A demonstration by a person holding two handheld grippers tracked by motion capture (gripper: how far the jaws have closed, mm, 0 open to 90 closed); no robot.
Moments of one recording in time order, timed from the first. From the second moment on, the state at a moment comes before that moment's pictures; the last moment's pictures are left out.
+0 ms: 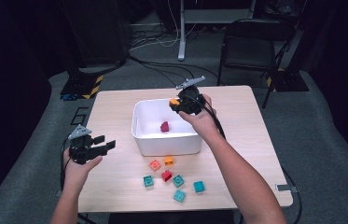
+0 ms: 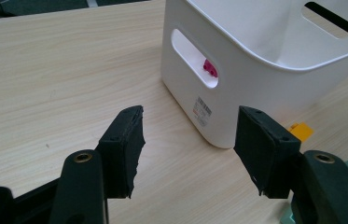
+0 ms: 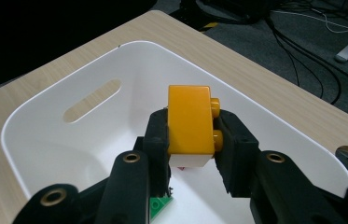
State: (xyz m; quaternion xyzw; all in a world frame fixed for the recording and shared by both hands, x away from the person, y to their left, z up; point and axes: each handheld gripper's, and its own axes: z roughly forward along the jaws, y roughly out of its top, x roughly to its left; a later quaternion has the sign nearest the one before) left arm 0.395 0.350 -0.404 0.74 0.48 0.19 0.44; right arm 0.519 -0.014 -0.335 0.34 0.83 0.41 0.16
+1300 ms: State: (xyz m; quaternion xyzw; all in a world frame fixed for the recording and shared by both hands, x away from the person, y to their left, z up) left arm 0.395 0.351 -0.404 0.74 0.48 0.19 0.44; right arm 0.551 0.019 -0.367 0.37 0.84 0.36 0.18
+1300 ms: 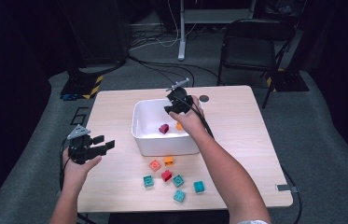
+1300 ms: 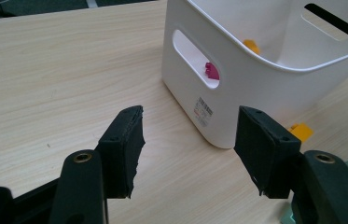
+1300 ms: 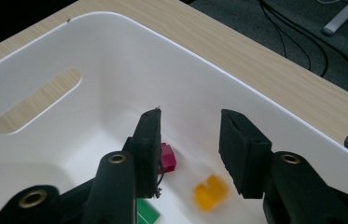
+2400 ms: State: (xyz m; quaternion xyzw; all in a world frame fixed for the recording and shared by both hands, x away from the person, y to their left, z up) left arm 0.393 0.348 -0.405 0.74 0.48 0.19 0.44; right arm 0.452 -0.028 -0.331 0.31 0.83 0.42 0.19
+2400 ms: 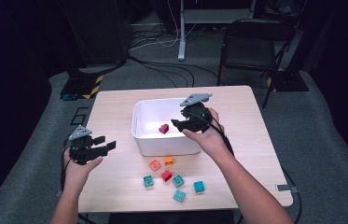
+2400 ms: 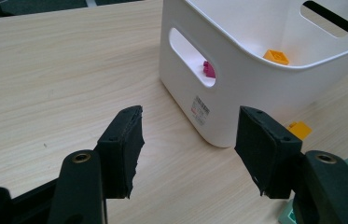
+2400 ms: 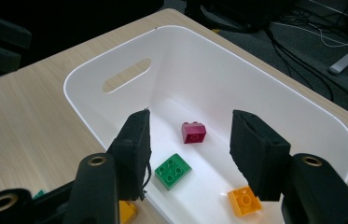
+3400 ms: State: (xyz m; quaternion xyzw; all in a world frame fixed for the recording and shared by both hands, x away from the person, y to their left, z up) left arm 0.395 0.348 -0.405 0.74 0.48 0.19 0.43; right arm 0.383 -0.056 -0.381 0.29 0.83 0.41 0.22
